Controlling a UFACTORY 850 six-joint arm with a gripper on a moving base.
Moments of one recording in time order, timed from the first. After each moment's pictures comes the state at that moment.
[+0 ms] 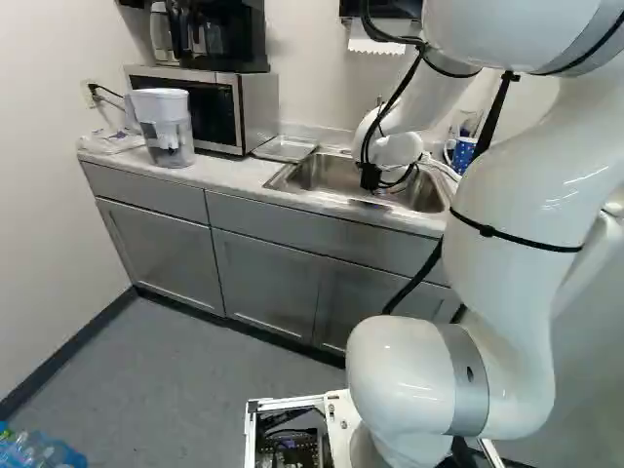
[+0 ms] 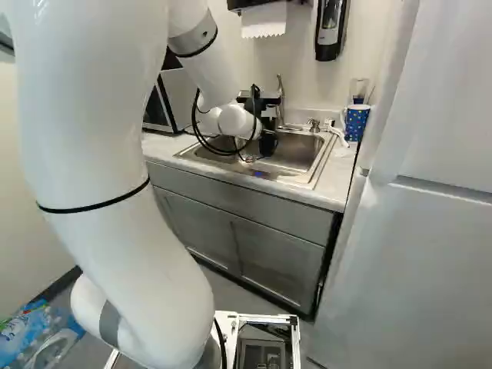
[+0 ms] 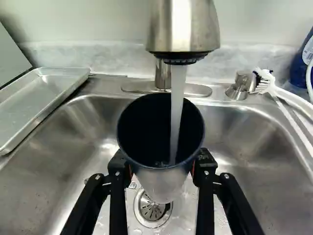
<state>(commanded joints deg) -13.4 -9.6 -48.6 1.9 23.9 0.0</state>
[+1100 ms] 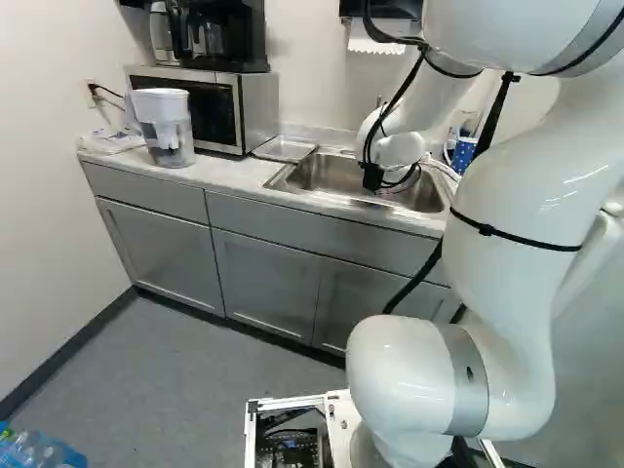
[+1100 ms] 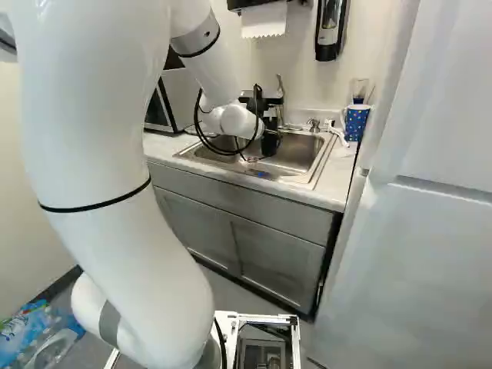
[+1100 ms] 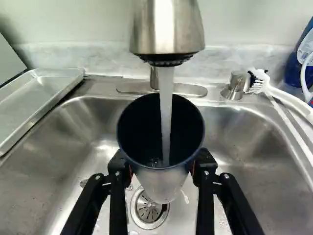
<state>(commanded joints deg) -14.1 -9.9 -49.0 1.9 23.9 0.0</state>
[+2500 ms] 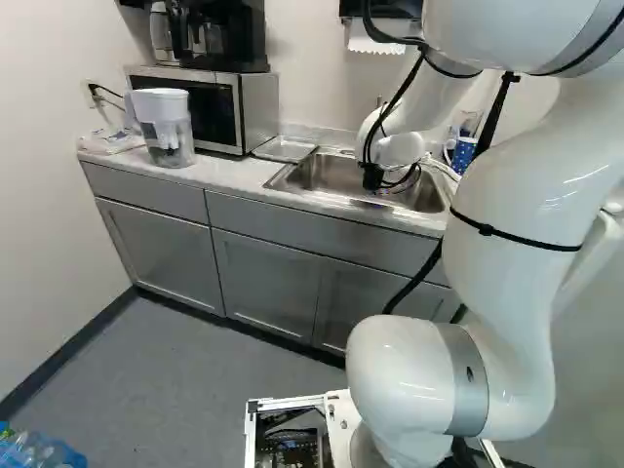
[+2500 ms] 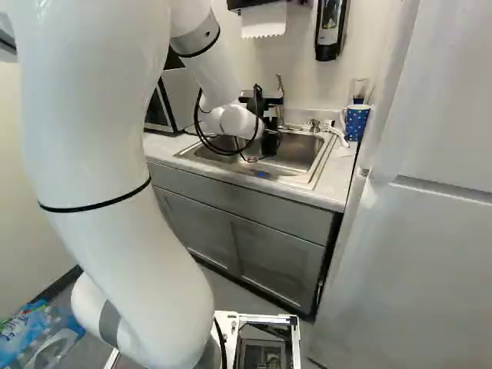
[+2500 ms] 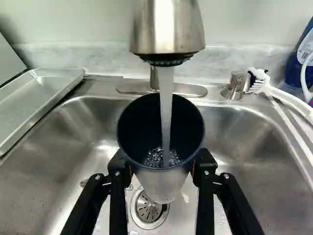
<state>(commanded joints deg) -14.1 -9.9 -49.0 1.9 23.9 0.0</state>
